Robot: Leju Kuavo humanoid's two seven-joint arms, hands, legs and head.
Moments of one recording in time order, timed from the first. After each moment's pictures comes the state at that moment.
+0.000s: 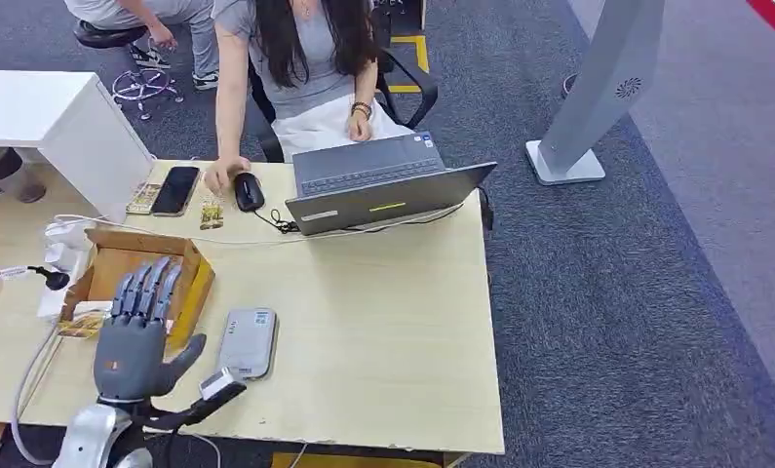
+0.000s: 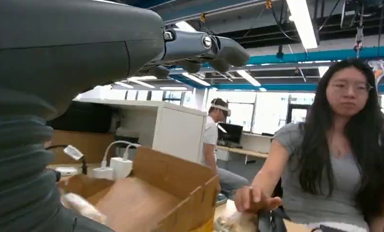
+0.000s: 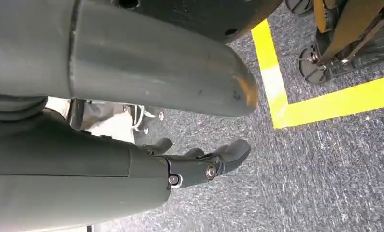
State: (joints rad) left arm 0.16 0.19 -0.16 -1.64 -1.26 0.57 -0.07; right arm -0.01 0.12 -0.06 -0.18 0.01 -0.32 0.12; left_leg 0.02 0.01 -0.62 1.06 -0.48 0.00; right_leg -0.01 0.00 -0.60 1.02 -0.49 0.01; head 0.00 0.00
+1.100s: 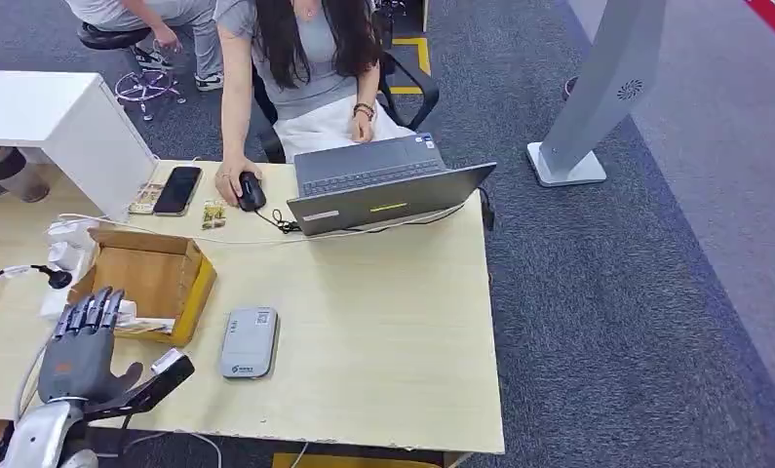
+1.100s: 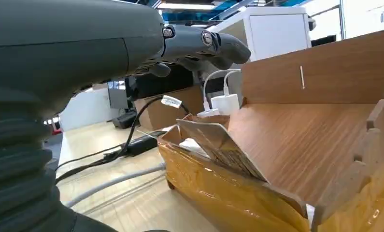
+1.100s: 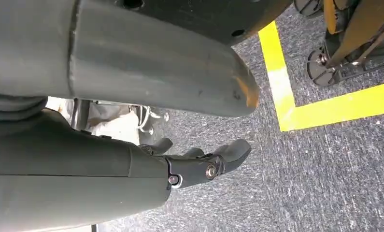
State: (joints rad) left arm 0.12 0.27 0.01 -1.53 -1.28 0.23 0.09; right arm -0.02 0.12 -0.09 -0.18 0.05 -0.30 0.15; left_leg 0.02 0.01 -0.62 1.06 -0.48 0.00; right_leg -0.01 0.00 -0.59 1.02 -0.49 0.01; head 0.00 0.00
